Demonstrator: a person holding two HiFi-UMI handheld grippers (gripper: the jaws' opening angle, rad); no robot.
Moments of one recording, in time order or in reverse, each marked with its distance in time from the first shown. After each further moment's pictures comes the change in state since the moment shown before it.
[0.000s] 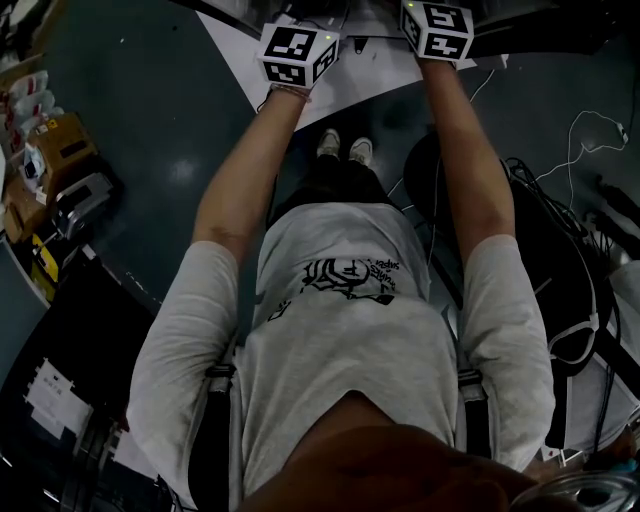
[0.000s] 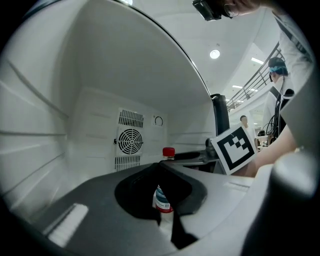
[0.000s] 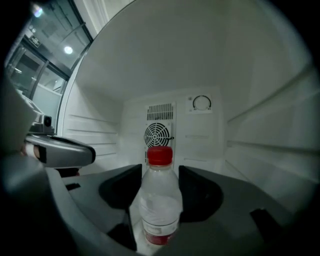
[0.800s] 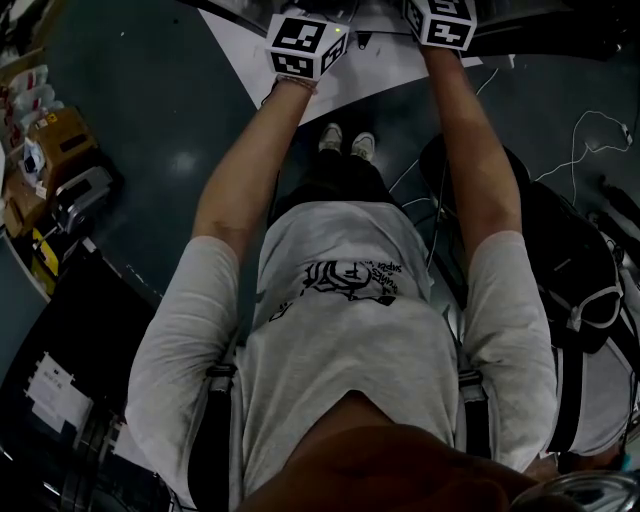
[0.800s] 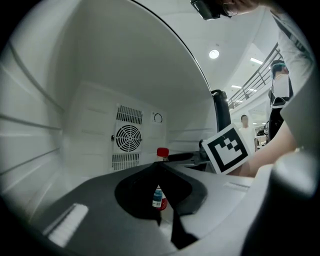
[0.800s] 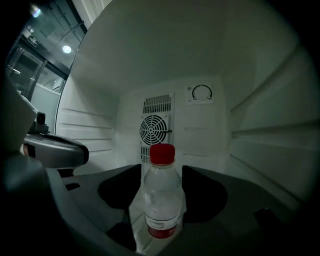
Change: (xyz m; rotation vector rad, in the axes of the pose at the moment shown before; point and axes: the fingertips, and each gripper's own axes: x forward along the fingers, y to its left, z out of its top) left arm 0.012 -0.001 -0.009 0.003 -0.002 -0.012; right arm 0.020 -0.006 -0.015 0.012 0.017 -0.004
